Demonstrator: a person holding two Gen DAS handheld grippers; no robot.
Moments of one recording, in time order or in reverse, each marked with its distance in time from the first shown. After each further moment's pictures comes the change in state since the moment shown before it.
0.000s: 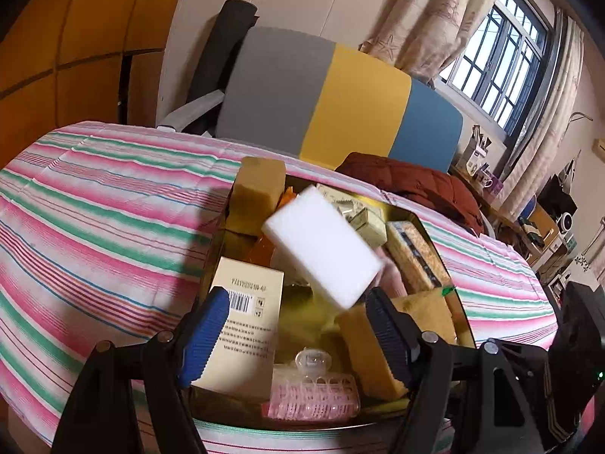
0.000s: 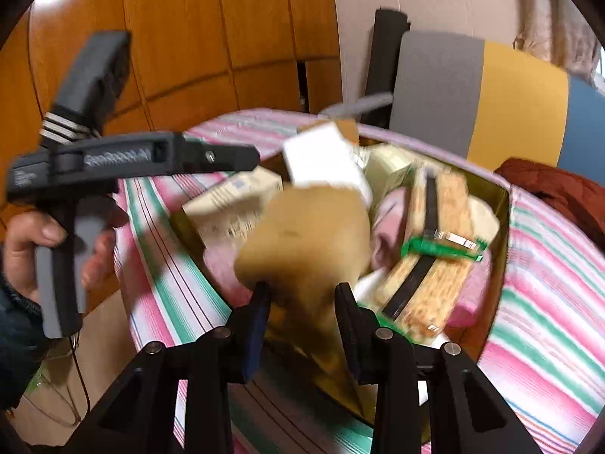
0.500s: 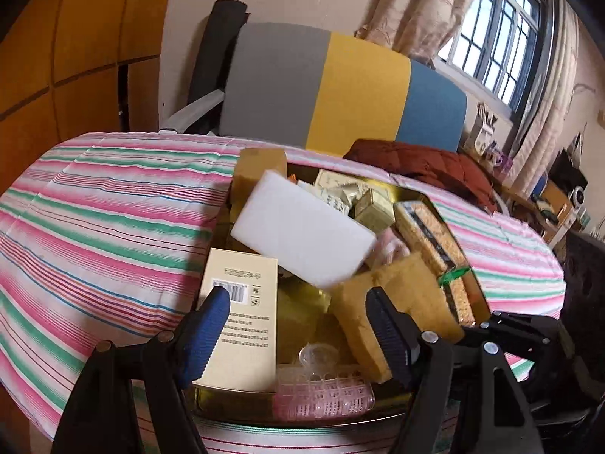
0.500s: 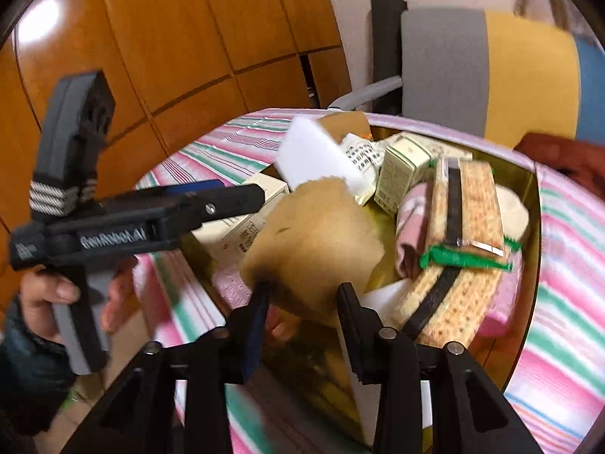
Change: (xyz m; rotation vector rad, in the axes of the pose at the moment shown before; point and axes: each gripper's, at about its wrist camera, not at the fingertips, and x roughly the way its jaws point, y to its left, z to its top) left arm 0.010 -0.014 -0.007 0.086 0.031 0.078; right arm 0.011 -0.018 0.009 0.122 0.024 0.123
